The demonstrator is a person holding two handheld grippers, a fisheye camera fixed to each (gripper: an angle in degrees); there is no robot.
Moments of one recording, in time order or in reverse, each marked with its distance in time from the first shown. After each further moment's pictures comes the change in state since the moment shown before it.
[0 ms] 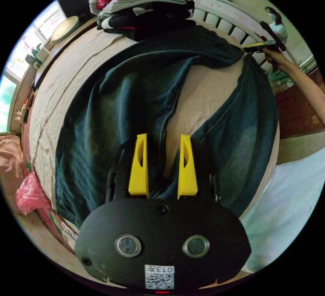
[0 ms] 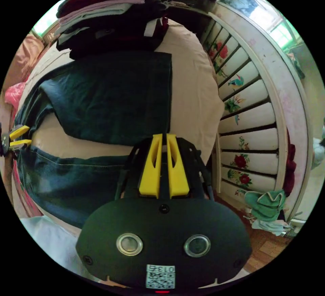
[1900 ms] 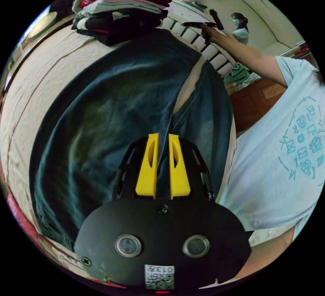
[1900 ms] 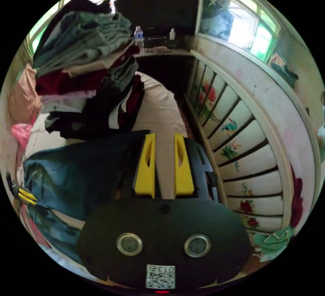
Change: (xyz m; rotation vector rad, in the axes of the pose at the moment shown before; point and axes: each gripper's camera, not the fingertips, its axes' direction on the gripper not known) left arm -0.060 0.011 0.034 0.084 0.378 0.103; right arm 0.102 -0.070 0.008 0.412 -0.127 0.173
